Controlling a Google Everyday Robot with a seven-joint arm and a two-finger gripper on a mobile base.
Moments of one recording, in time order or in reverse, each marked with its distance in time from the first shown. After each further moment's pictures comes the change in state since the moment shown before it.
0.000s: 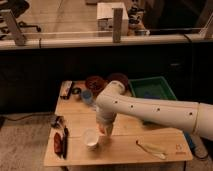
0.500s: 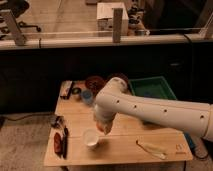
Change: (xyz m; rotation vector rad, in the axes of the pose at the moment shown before) arm -0.028 -0.006 -0.041 0.072 -0.013 -0.119
